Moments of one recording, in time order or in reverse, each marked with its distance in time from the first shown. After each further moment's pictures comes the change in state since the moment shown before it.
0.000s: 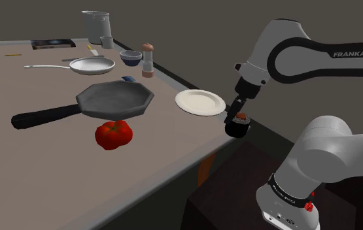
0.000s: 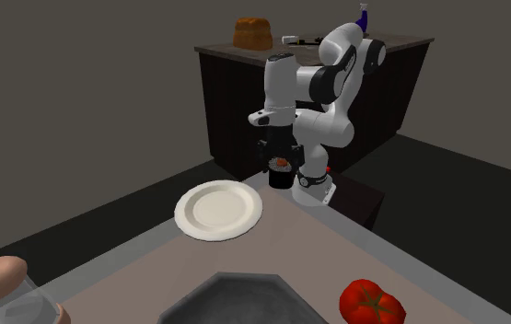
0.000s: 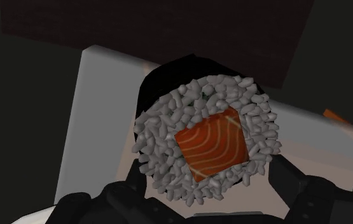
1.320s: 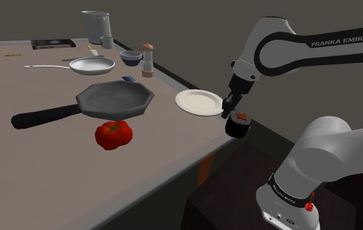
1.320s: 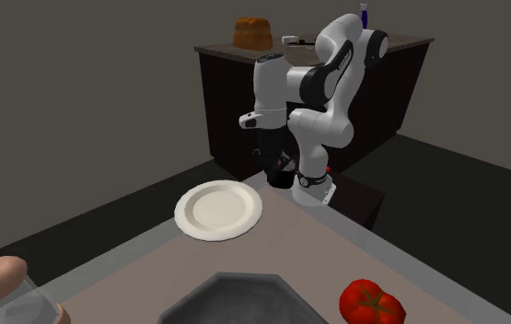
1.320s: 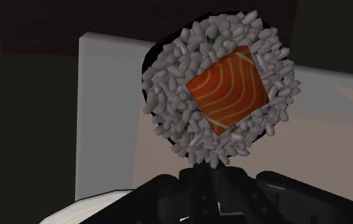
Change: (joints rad) arm -0.044 0.156 0.019 0.079 0.024 0.044 0.110
